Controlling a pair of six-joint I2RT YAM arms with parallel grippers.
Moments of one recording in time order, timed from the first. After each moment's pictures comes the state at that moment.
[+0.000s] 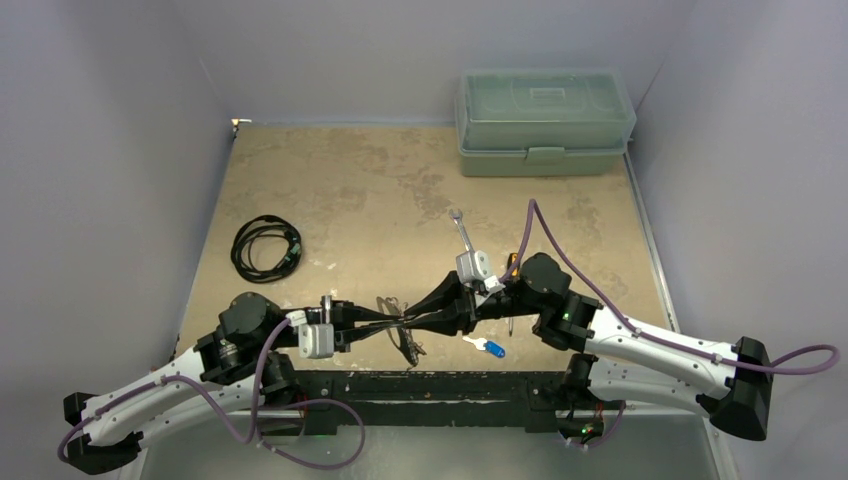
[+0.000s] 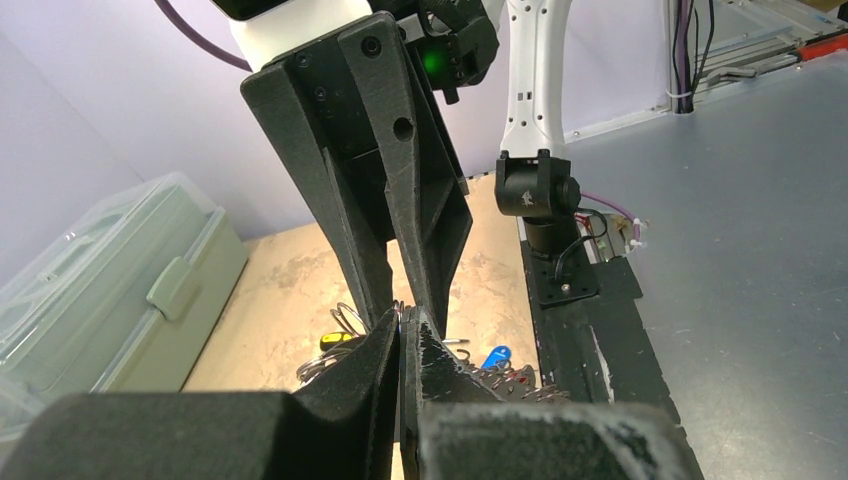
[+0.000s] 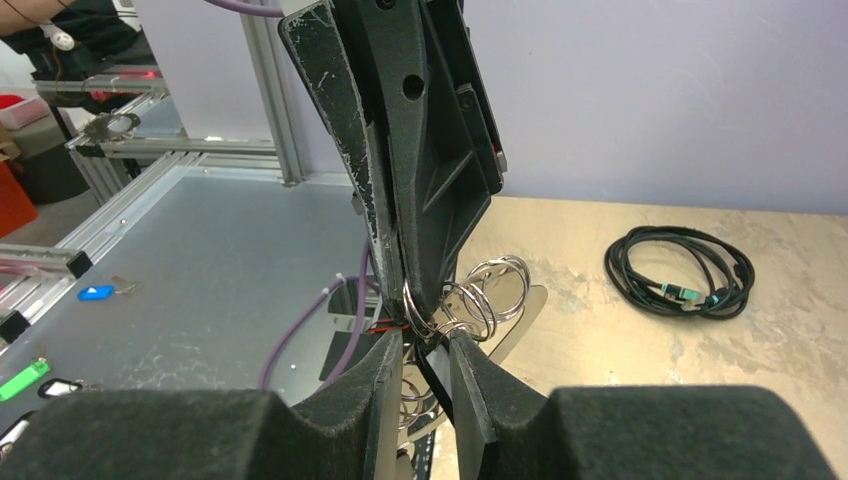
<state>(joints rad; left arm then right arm) -1.09 0.40 0.54 0.04 0.45 0.27 1.09 0.91 0.68 0.35 -0.59 0.08</state>
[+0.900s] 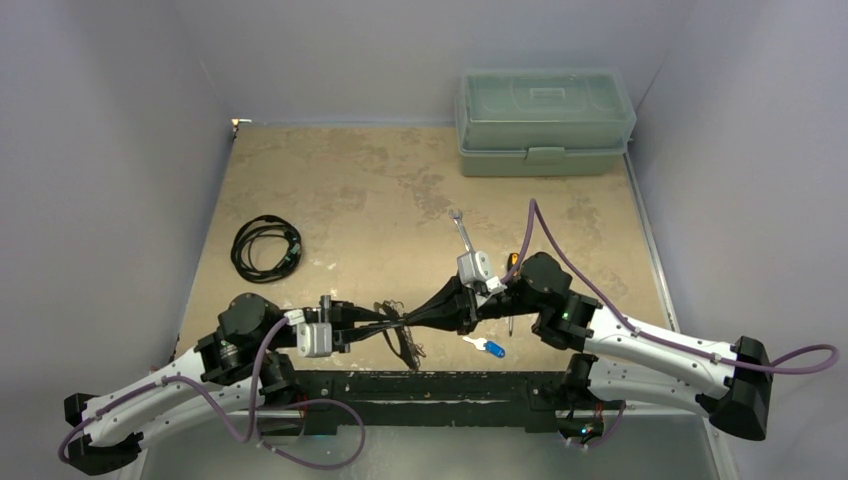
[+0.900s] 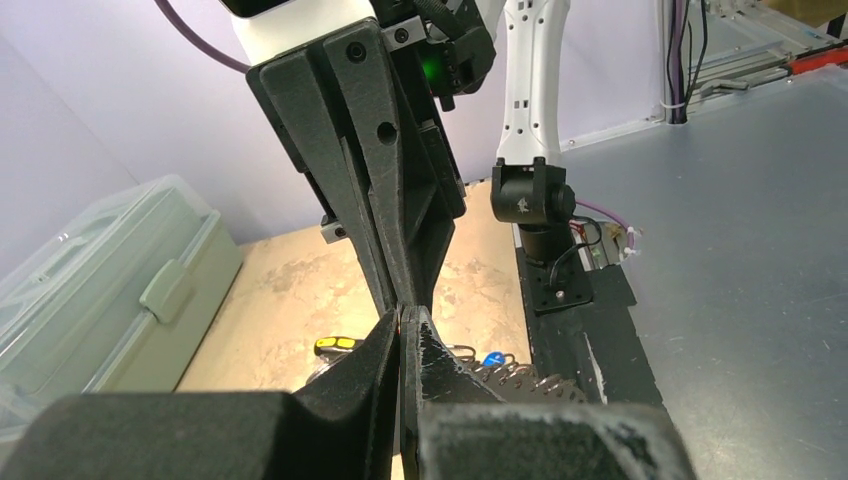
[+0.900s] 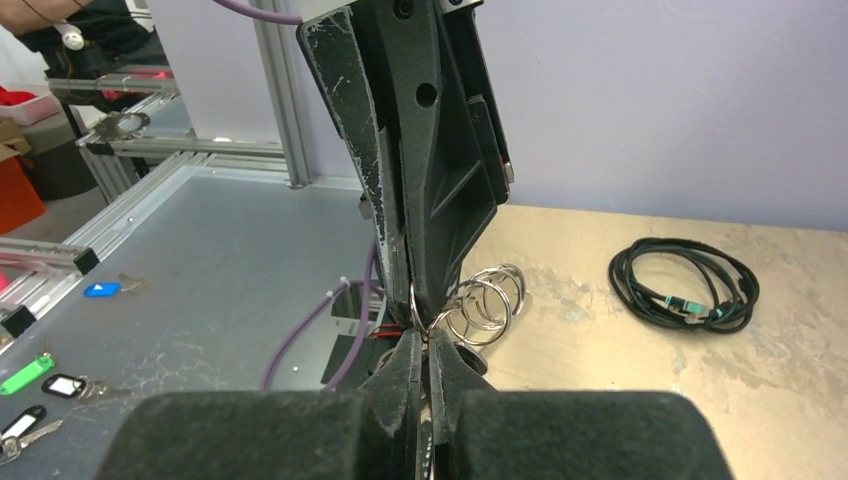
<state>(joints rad) -1.09 0.40 0.53 0.06 0.45 0.26 1.09 0.92 0.68 0.37 -0.62 0.08</state>
